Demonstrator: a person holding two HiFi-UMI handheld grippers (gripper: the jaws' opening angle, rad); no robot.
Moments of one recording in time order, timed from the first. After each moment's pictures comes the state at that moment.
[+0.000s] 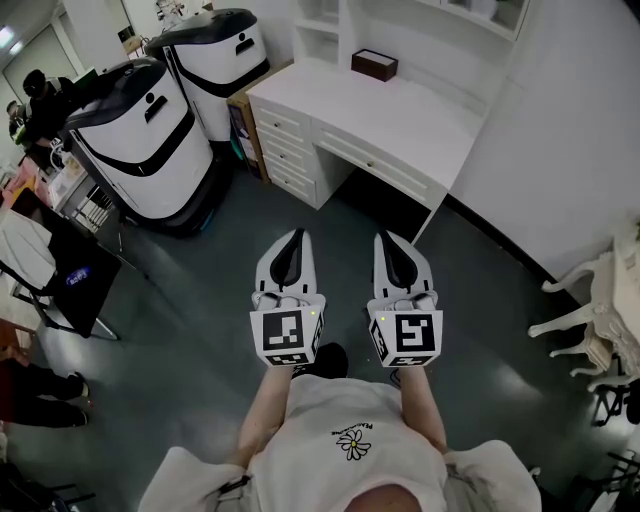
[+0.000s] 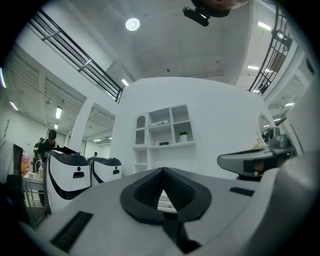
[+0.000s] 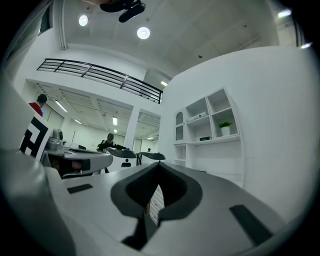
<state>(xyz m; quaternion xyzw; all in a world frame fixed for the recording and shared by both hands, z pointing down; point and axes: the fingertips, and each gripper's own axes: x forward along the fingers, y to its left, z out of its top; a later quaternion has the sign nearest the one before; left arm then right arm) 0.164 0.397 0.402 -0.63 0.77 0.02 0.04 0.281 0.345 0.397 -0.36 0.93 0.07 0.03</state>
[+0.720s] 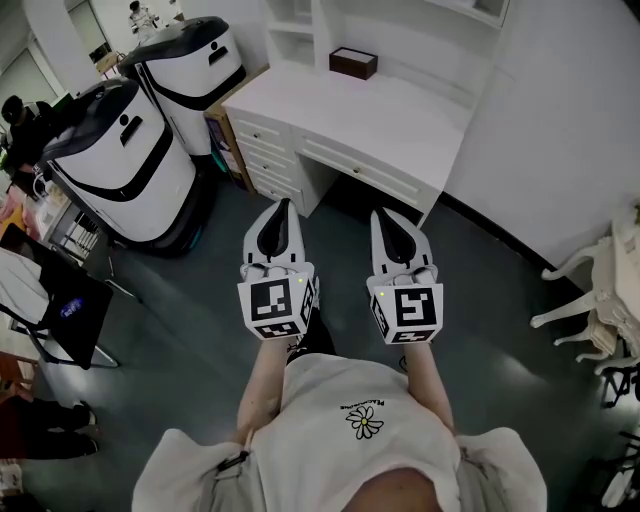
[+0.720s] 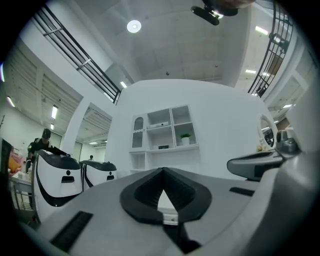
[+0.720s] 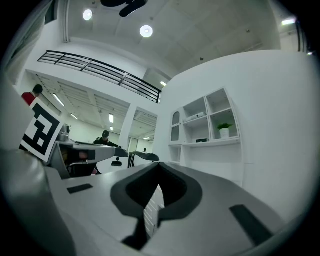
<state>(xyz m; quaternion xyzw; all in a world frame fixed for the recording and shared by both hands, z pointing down) 0.123 0.299 0.389 -0.65 0.76 0.04 0.06 0.261 0.258 0.397 -0.38 0.92 0.09 0.03</state>
